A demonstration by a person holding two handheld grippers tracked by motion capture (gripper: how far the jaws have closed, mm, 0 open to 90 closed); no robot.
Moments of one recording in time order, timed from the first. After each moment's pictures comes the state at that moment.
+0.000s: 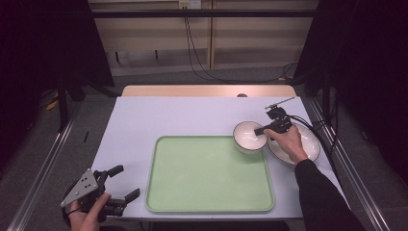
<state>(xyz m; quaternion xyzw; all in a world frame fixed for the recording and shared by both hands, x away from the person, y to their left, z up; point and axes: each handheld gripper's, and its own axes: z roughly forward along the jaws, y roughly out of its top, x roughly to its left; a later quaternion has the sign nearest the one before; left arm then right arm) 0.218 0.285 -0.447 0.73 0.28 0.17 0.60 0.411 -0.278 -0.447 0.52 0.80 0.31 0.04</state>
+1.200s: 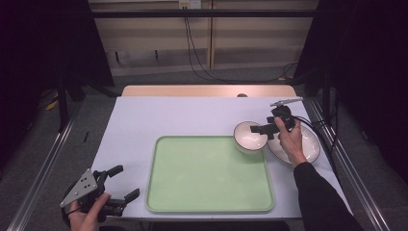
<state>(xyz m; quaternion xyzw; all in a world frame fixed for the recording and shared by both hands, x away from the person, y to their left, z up) 0.217 0.285 -0.447 0.73 0.28 0.17 0.60 0.398 -0.282 -0.435 0.49 0.77 0.39 0.11</state>
